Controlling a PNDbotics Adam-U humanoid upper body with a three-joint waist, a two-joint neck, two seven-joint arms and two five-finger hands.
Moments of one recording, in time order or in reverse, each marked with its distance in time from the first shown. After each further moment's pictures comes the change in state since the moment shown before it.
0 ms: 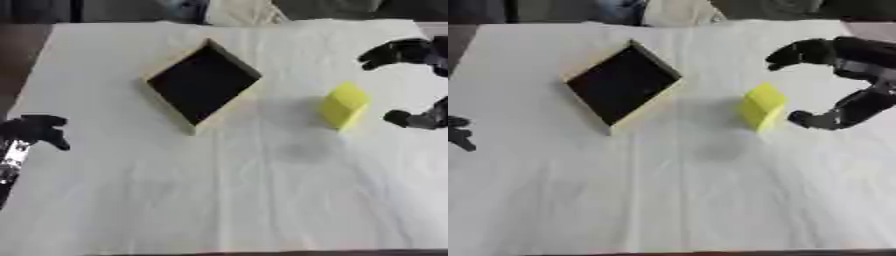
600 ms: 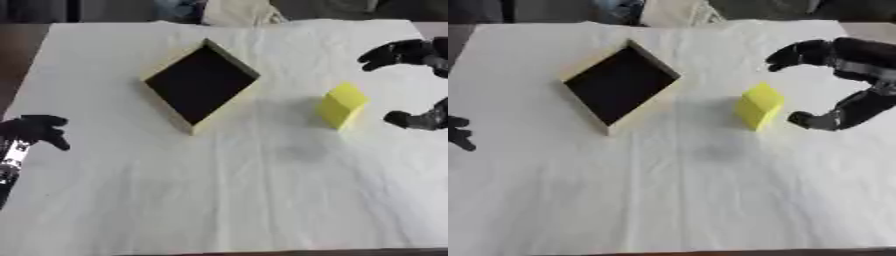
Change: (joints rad) left arm 0.000 0.000 0.000 0.000 0.000 -0.001 -0.002; right arm 0.005 0.000 0.000 0.005 0.003 -0.002 -0.003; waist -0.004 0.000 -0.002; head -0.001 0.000
